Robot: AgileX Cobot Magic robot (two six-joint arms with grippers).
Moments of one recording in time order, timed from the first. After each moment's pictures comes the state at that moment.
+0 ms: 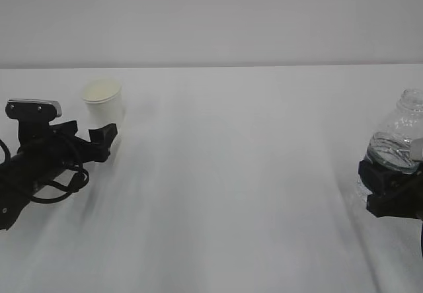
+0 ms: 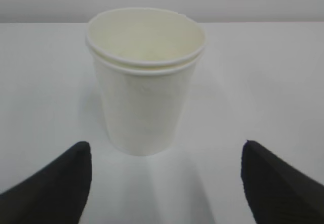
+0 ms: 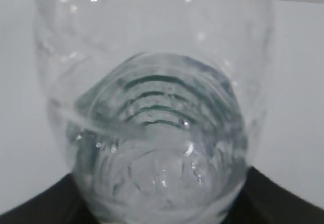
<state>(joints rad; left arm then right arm) -0.22 2.17 -0.69 0.06 -1.14 -0.15 -0.01 1.79 -0.21 -0.26 -1.12 -0.03</state>
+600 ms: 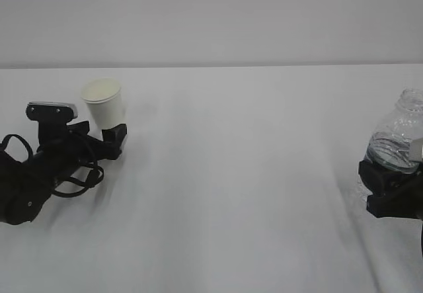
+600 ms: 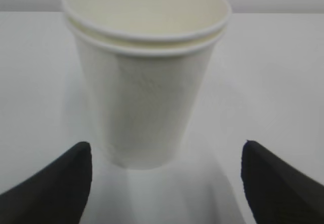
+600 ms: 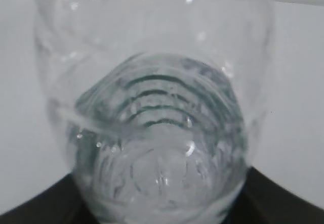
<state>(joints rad) -0.22 2.31 -0.84 0.06 -1.14 -0.15 -0.01 1.79 -0.21 -0.26 -1.12 -0.04</state>
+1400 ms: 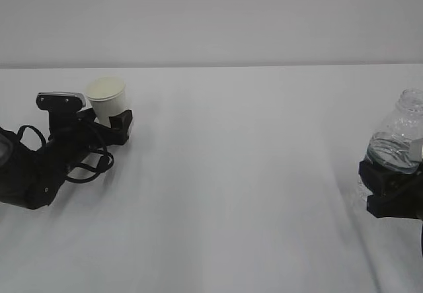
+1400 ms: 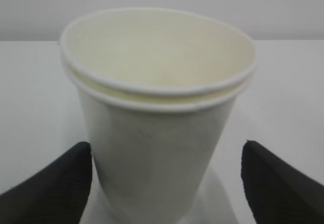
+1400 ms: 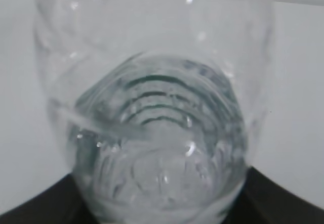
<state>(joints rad) -0.22 2.37 -0.98 0.05 -1.14 -0.15 -0.01 1.79 -0.21 -0.26 -1.12 -0.05</state>
